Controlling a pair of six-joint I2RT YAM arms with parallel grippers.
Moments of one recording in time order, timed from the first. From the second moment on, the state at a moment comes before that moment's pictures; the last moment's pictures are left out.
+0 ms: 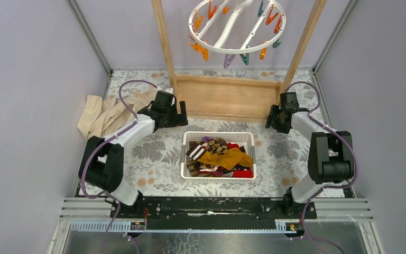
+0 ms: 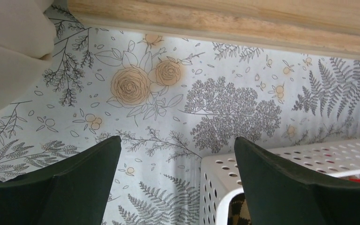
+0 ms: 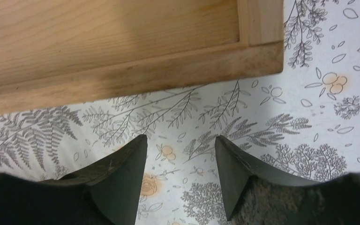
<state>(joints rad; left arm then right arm) -0.34 1.56 1.02 -0.34 0.01 -0.42 0.04 1.60 0.96 -0.40 0.02 0.36</state>
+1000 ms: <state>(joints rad) -0.34 1.68 1.05 -0.26 -0.04 -0.45 0.01 1.77 1.16 -0.38 0.03 0.37</state>
